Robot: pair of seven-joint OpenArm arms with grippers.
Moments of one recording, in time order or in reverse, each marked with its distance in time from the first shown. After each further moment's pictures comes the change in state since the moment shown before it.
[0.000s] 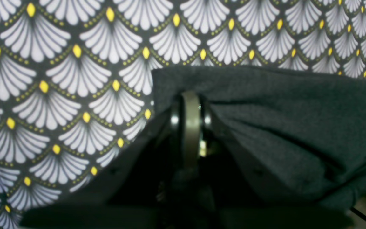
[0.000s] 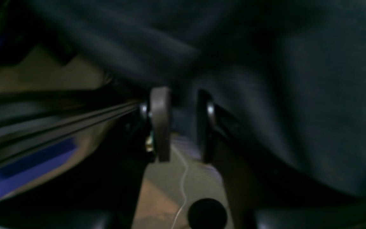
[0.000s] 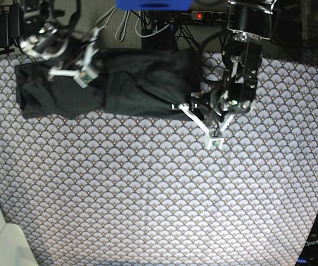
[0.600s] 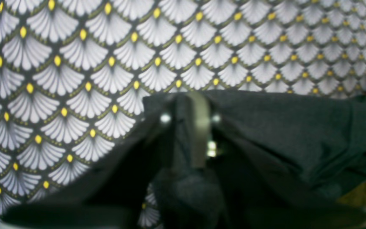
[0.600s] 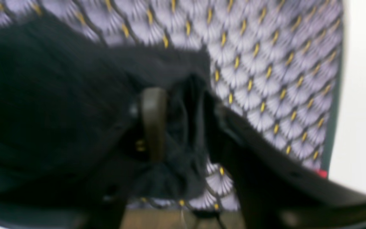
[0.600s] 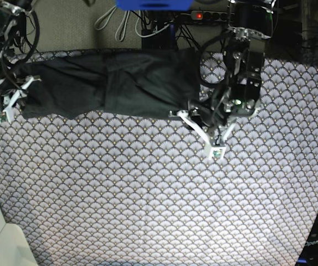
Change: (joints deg) left arm 0.2 0.1 0.3 8.3 0.0 0.0 0.5; right arm 15.5 -0.7 30.9 -11.0 0.2 0.0 -5.4
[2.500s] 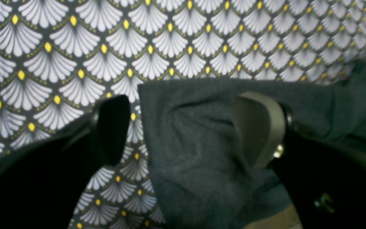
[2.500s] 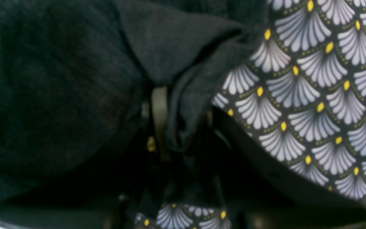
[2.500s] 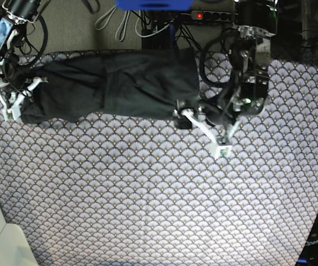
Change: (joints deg) left arm 1.0 -1.1 -3.1 2.1 -4.4 0.0 2.5; right arm 4.3 -2.5 0.8 -11.1 2.1 0.2 -1.5
